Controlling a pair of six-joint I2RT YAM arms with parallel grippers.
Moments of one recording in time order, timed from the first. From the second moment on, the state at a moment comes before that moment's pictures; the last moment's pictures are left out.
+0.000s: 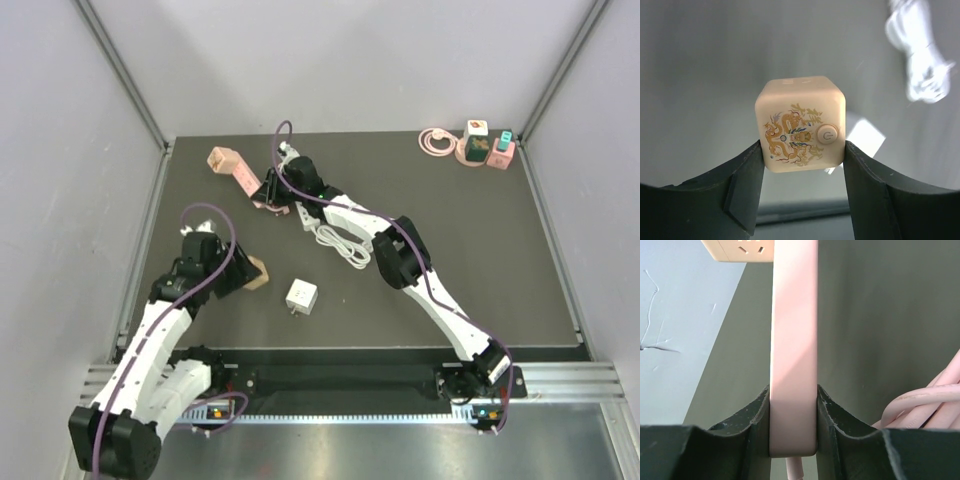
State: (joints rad) left arm -0.17 0.85 0.69 -0.64 0.09 -0.66; right arm 0.73 2.78 2.42 0.04 -0.32 0.70
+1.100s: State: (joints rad) left arm -0.30 0.87 0.49 -0.47 0.07 -0.82; right arm 0.73 2.77 2.41 0.07 -0.33 0.69
